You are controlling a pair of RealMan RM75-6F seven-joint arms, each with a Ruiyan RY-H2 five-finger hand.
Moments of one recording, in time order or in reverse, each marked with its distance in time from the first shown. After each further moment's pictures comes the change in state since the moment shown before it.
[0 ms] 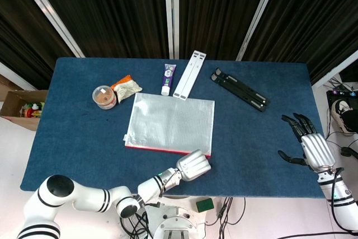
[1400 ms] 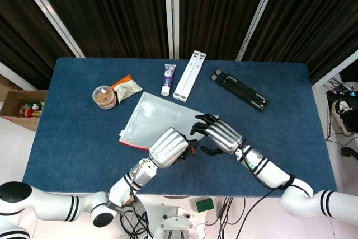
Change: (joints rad) left arm 0.187 0.244 -0.081 -0.354 0.144 0.319 -0.247; right arm 0.474 -0.205 0.114 -0.155 0.048 -0.493 -0.192
